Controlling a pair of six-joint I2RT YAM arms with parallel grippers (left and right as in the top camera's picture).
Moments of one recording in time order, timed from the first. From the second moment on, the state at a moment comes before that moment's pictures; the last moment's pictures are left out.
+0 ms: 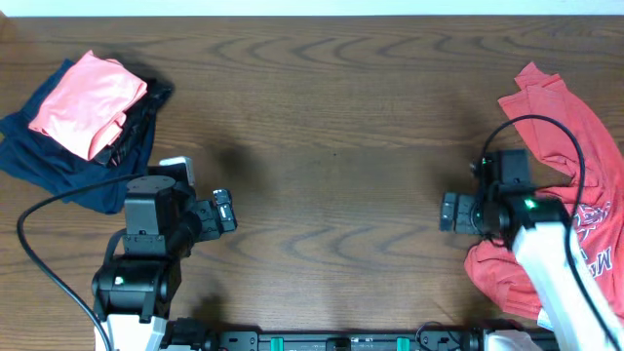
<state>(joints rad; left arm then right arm) -0.05 0.80 0.74 -0.80 0.06 -0.25 0.04 1.24 0.76 -0.87 0.09 0.27</state>
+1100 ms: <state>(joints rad) -0.05 1.02 0.75 -0.43 0.10 -0.26 0.42 1.61 0.96 -0.24 -0.53 0.26</state>
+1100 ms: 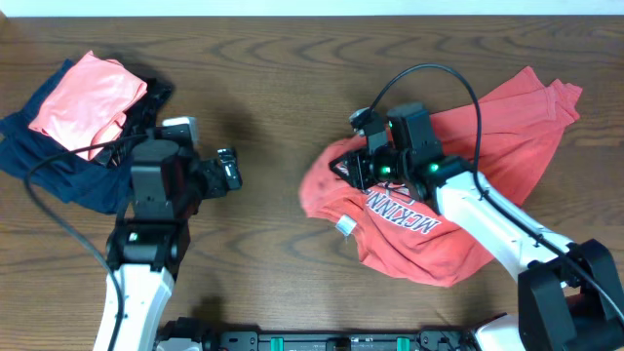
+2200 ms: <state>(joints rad) -0.29 1.71 0.75 0.02 0.32 -0.27 0.02 1.45 1.05 -0.95 -0.11 0.25</state>
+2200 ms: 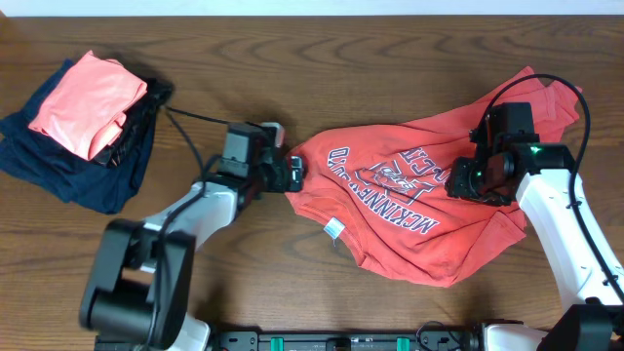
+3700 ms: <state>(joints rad) -0.25 1.68 1.14 -0.83 0.44 -0.38 -0.03 1.45 1.05 -0.91 0.07 0.30</state>
